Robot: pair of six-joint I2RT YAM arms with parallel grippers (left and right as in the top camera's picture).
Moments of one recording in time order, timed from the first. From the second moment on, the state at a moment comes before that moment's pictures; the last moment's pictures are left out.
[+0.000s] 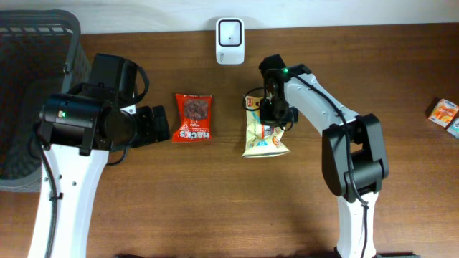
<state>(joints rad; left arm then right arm) -0.20 1.45 1.77 -1.56 -0.06 -0.41 0.33 2.22 1.72 -1.03 -0.03 0.42</state>
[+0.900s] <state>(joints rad) -0.19 1.45 1.77 -1.56 -0.06 -0.41 0.54 2.26 1.71 -1.35 0.23 0.22</state>
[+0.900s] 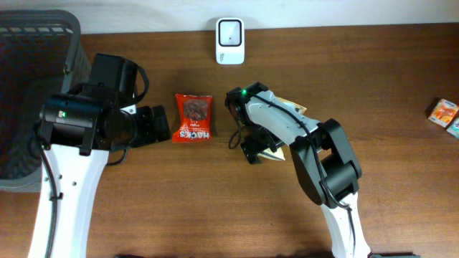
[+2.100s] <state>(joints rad) -0.19 1.45 1.77 -1.56 -0.06 -0.41 0.30 2.27 2.31 -1.69 -0.98 -0.98</state>
